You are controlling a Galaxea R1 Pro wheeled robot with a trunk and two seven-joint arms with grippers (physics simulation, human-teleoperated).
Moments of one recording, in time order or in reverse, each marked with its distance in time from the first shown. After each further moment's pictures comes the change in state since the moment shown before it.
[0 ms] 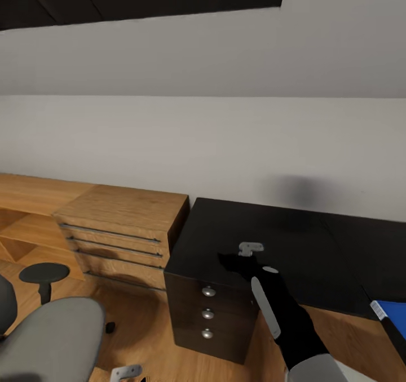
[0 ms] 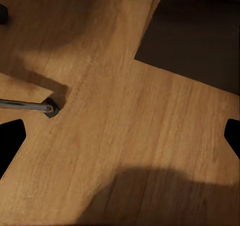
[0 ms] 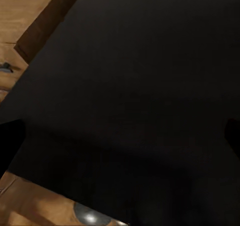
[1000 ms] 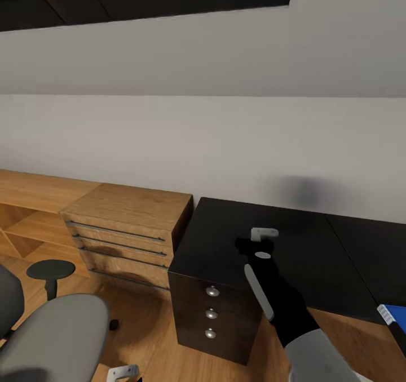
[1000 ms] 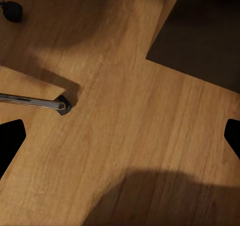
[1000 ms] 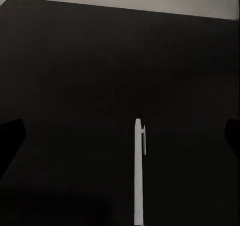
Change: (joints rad) left arm 0.000 0.016 0.000 0.000 0.000 0.000 0.000; right arm -0.106 -0.017 0.092 0.048 0.044 -0.051 -0.439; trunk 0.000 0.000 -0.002
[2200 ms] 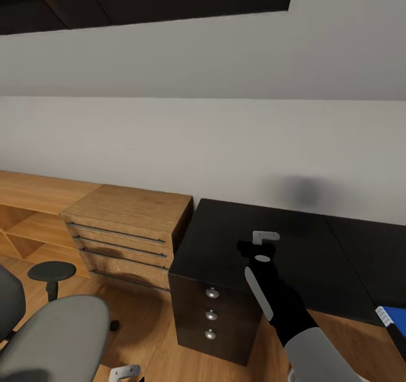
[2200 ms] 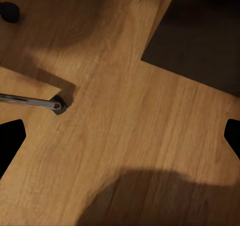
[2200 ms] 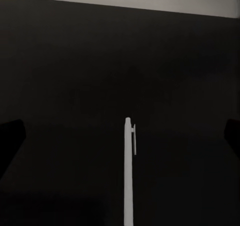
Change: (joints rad) left arm 0.000 -0.011 0.008 0.000 0.001 0.000 -0.001; right arm -0.010 -0.005 -0.005 0.085 -0.001 -0.074 -0.013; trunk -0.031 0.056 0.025
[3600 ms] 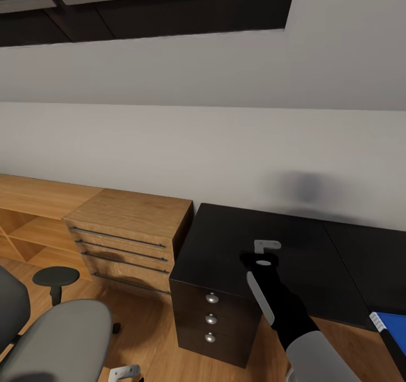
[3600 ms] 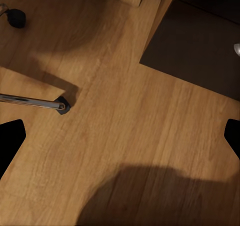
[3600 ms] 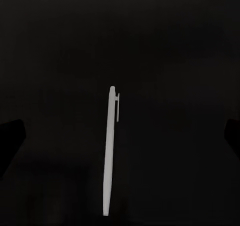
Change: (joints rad) left arm 0.000 0.002 0.000 0.000 0.001 0.004 0.001; right arm 0.015 -0.004 -0.024 0.043 0.000 0.093 0.001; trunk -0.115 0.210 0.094
